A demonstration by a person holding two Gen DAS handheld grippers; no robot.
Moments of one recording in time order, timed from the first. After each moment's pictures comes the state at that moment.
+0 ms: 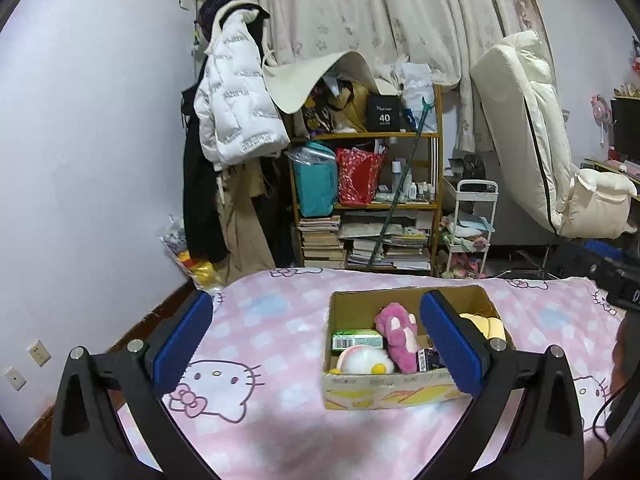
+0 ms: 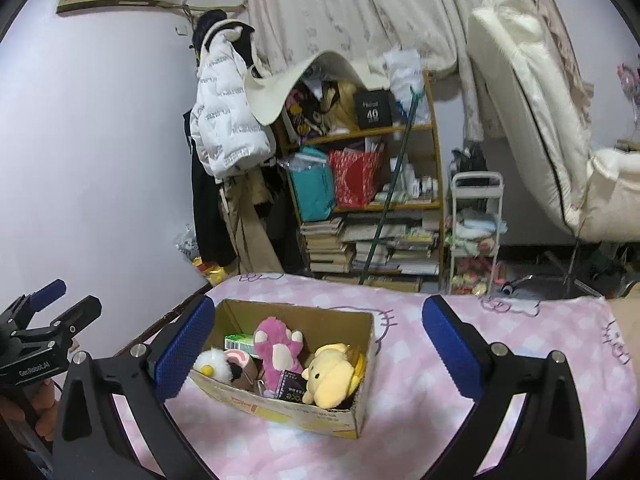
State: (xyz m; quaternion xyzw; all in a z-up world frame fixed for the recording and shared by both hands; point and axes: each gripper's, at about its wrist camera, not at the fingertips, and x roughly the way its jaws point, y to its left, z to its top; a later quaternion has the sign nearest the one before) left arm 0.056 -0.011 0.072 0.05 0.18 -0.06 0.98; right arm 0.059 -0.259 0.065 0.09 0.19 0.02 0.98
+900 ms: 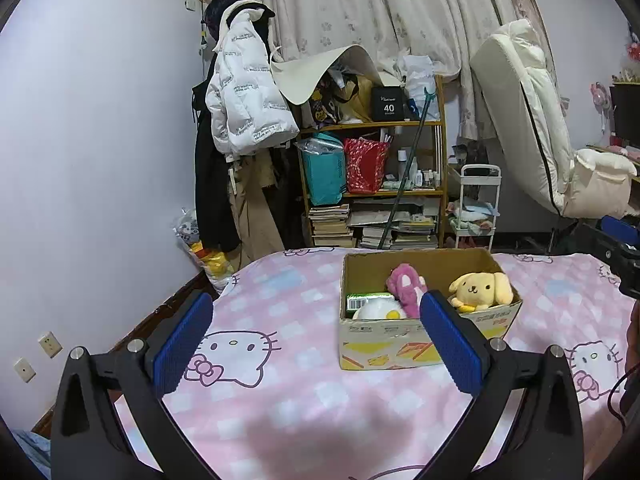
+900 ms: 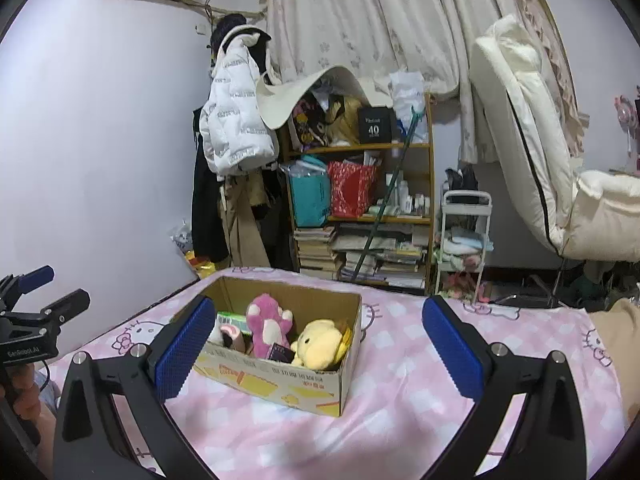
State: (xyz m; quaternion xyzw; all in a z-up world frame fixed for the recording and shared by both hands) left arm 0.017 0.003 0.037 0.07 0.19 -0.04 0.98; right arm 0.016 -0.248 0.038 0.05 0.17 0.01 0.98
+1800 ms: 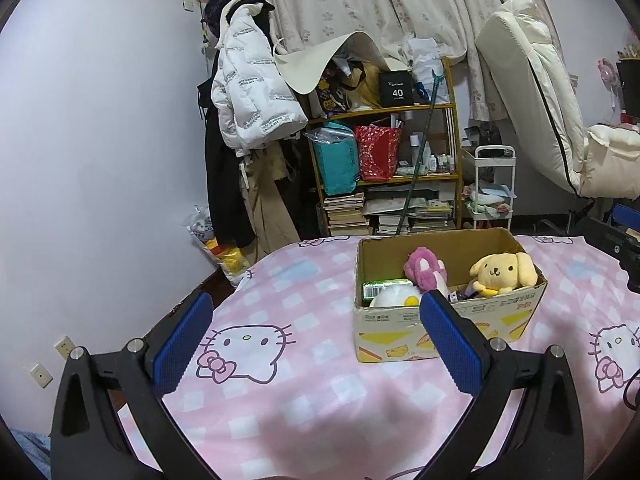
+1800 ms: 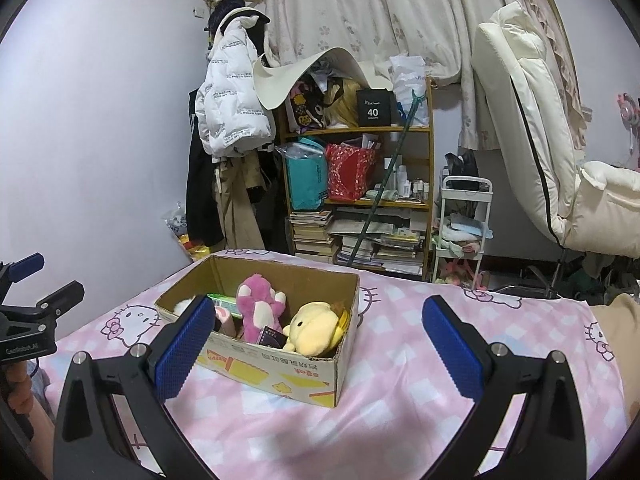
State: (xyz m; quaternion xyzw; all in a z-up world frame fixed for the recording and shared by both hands) left arm 0.026 -0.006 0.018 0.10 0.19 -0.01 0.98; right arm 0.028 -0.251 0.013 0.04 0.19 0.01 0.98
